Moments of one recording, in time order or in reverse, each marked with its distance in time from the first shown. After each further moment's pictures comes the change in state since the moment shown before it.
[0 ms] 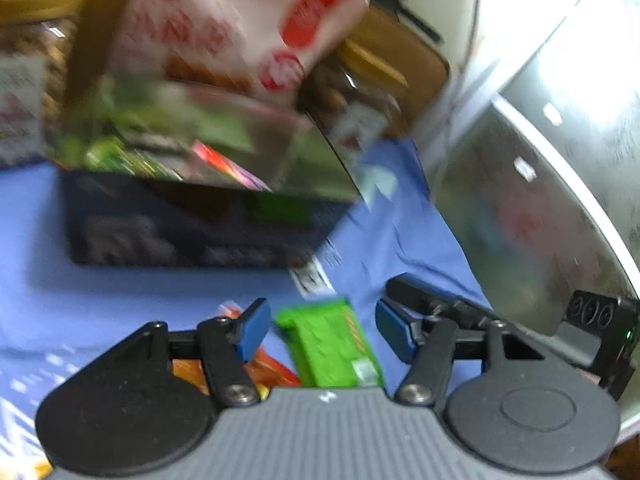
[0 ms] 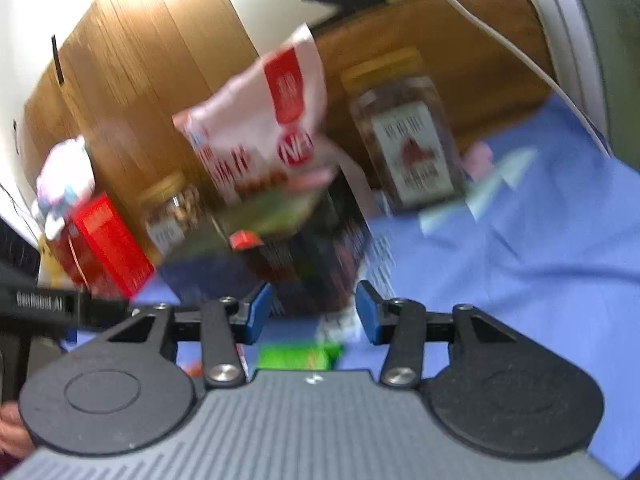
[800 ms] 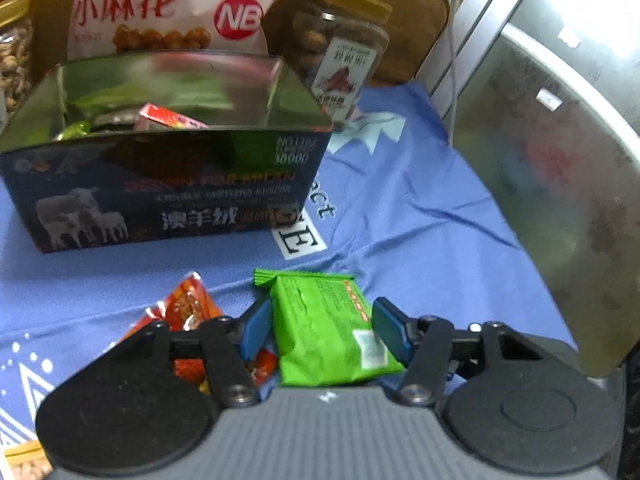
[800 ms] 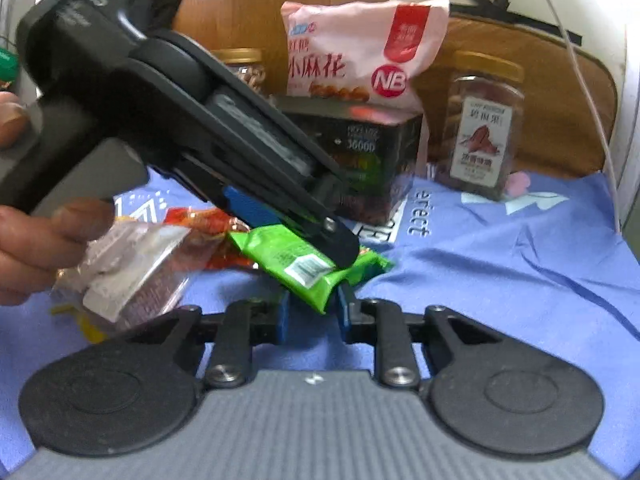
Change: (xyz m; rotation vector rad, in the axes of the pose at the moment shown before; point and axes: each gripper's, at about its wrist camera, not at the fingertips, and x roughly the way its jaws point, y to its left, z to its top) left arm 0.032 -0.034 -0.019 0.092 0.064 0.137; right arm -0.005 0.051 -0.056 -0.474 0.023 -0.055
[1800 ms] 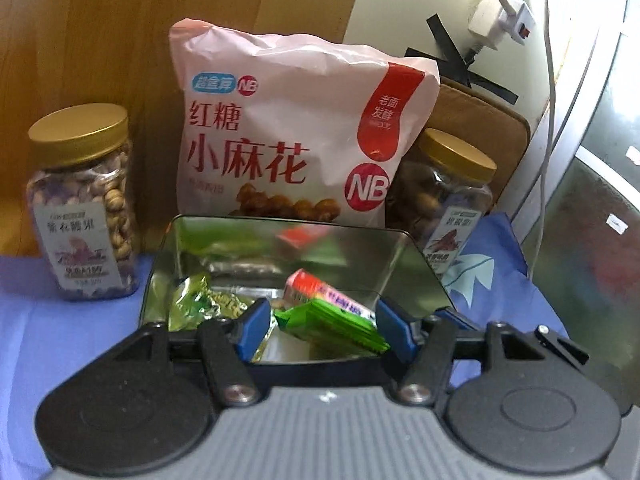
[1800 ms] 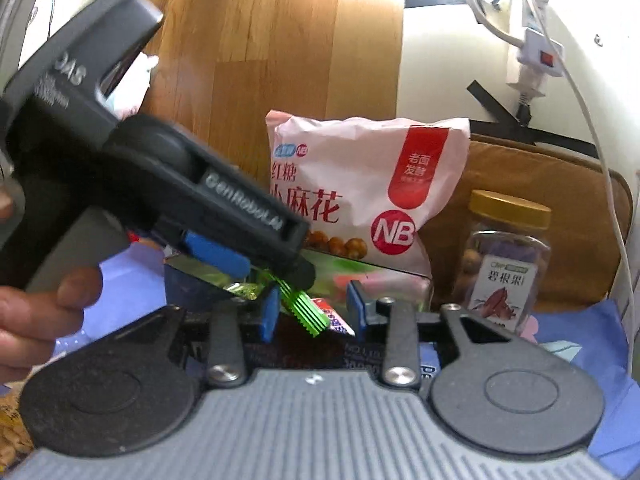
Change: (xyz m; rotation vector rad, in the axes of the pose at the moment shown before) left arm -0.038 0.053 0.066 -0.054 -0.276 0.202; right arm 0.055 0.008 0.085 -0.047 -0.241 -0.056
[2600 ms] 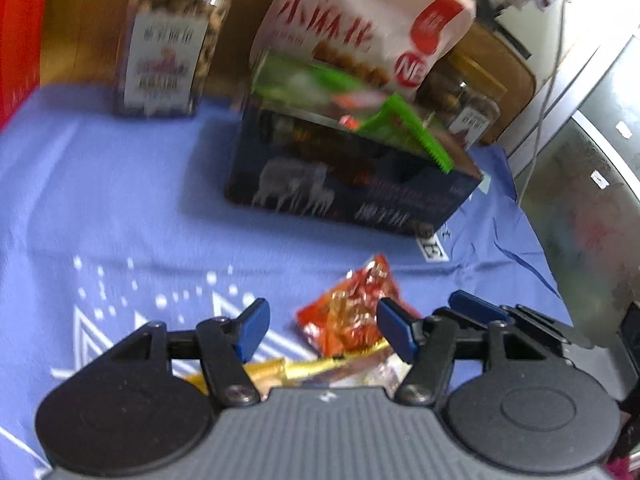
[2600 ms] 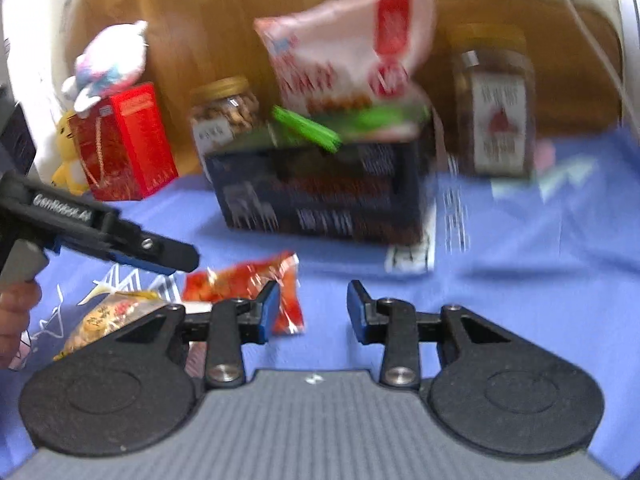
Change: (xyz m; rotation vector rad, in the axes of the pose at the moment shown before) left arm -0.046 0.054 -0.093 -0.176 0.217 -0.085; right arm -0.029 -0.011 -0.053 0.313 0.314 0.133
